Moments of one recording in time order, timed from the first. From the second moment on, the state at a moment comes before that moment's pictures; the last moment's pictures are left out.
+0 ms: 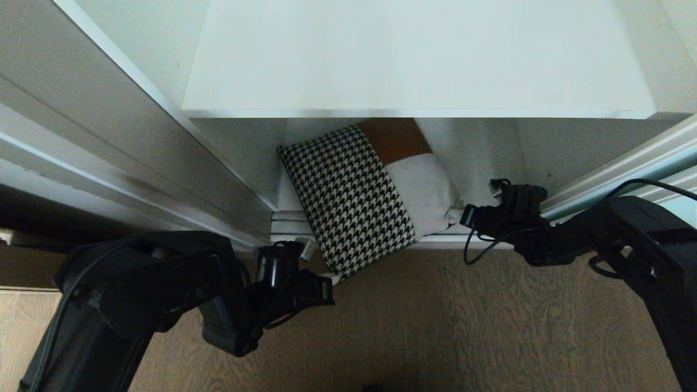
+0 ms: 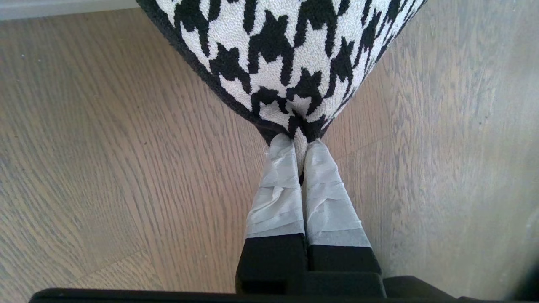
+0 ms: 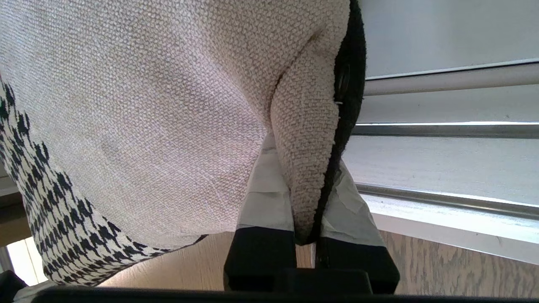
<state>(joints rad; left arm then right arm) -0.39 2.45 -0.93 -1.16 -0.27 -0.19 0.08 2.54 -1.62 -0.71 0.44 0.49</state>
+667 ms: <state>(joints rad) -0.46 2.46 -1.00 -1.10 -0.14 -0.19 0.10 2.42 -1.44 -0.70 0.44 0.48</state>
